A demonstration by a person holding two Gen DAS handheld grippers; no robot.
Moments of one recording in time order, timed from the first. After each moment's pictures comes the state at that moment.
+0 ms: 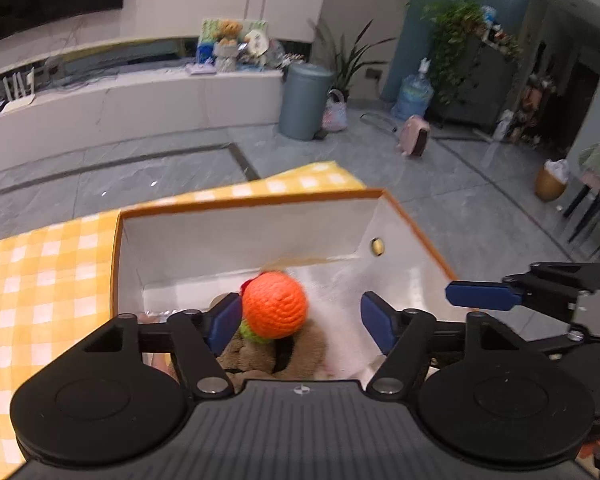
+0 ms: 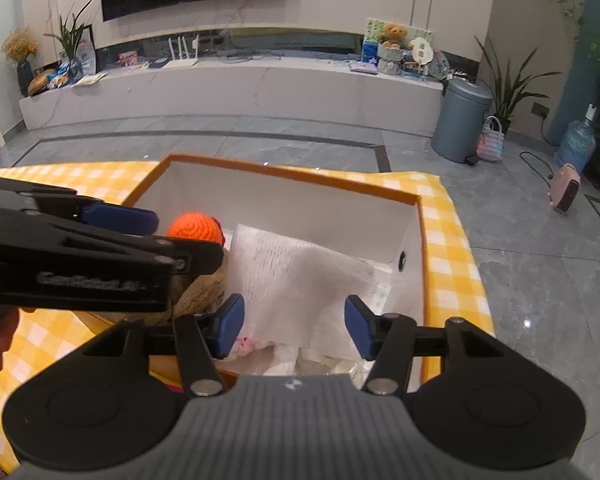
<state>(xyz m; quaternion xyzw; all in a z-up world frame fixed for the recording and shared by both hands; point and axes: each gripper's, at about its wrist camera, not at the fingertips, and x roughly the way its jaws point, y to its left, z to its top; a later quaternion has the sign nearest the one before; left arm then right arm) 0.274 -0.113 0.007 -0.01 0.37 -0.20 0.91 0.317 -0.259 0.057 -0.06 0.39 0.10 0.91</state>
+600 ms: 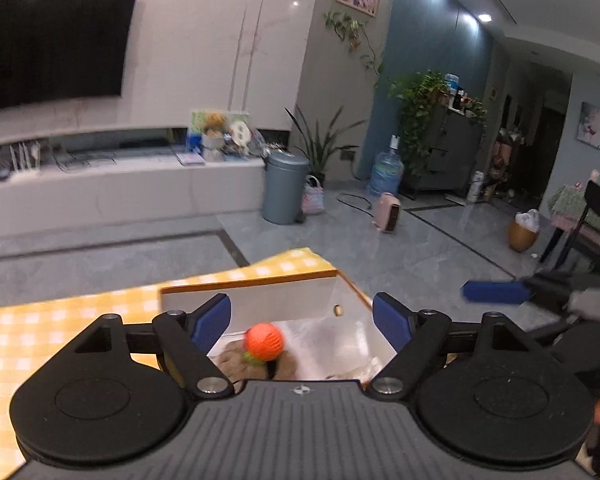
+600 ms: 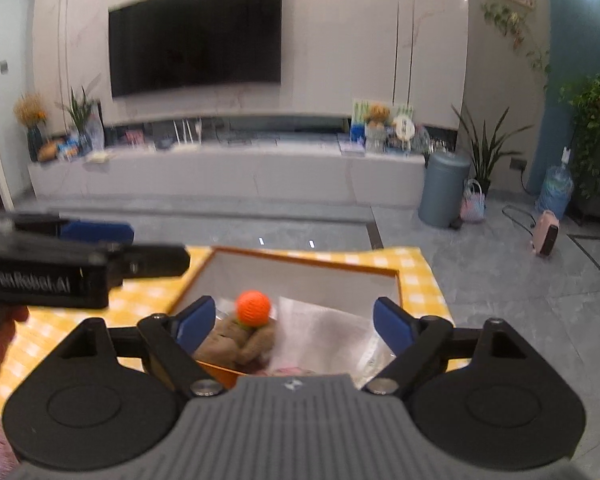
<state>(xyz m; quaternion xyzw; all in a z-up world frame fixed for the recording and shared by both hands) 0.177 -0.083 0.086 -0.01 0.25 -0.21 0.95 0.203 -0.246 0.147 -0.02 0.27 0.10 0.96</state>
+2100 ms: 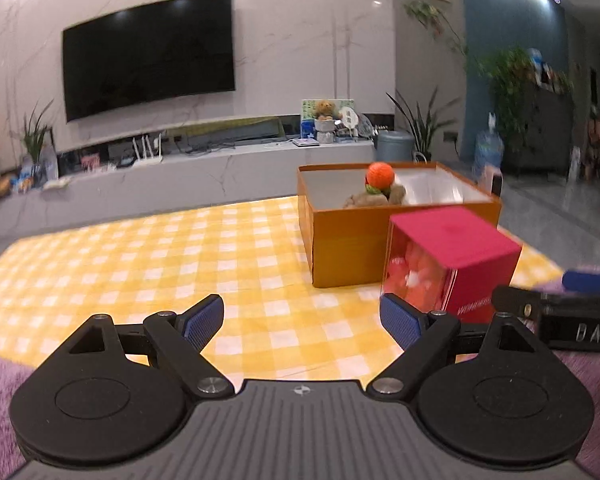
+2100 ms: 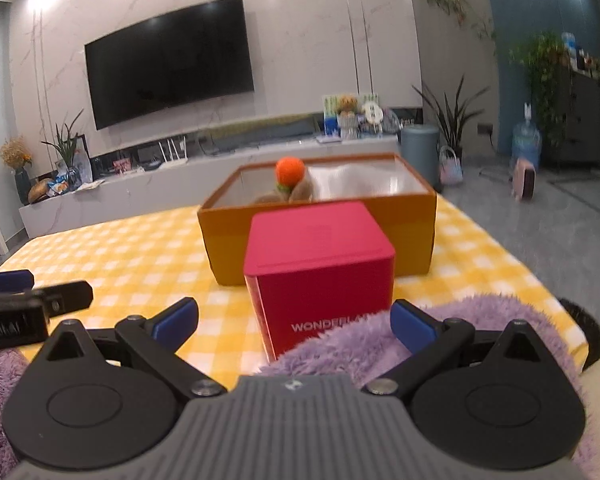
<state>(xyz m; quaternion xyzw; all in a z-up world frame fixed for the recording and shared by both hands) 0.011 -0.052 -0.033 0.05 0.23 -0.04 0.97 0.033 -0.201 0.002 0.06 0.25 0.05 0.97</state>
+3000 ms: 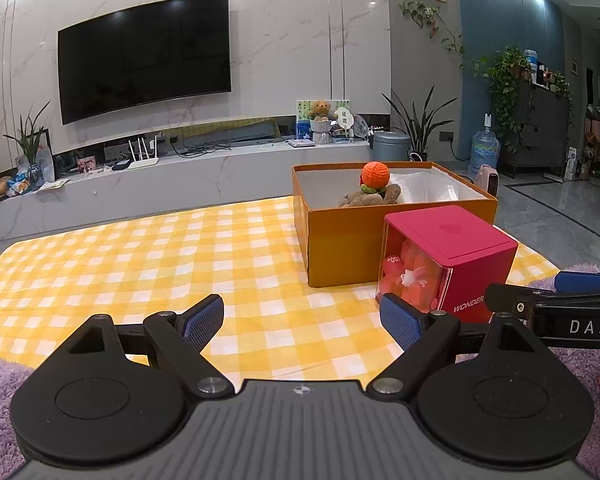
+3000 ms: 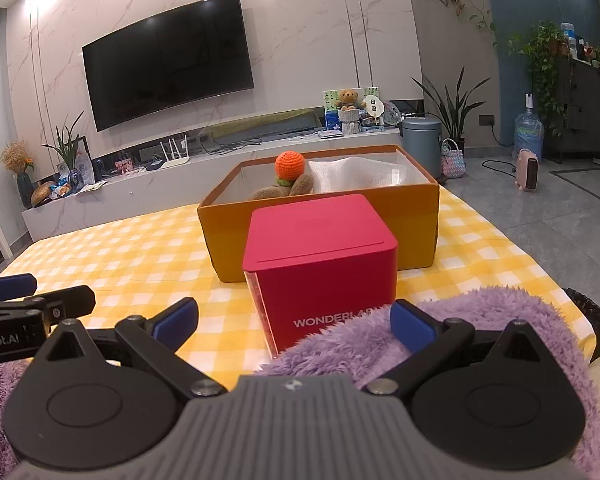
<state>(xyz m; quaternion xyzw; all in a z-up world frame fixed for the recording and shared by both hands) 0.008 -0.049 -0.032 0.04 0.23 -0.05 0.97 0.036 -0.204 0.002 0.07 0.25 0.05 0.96</state>
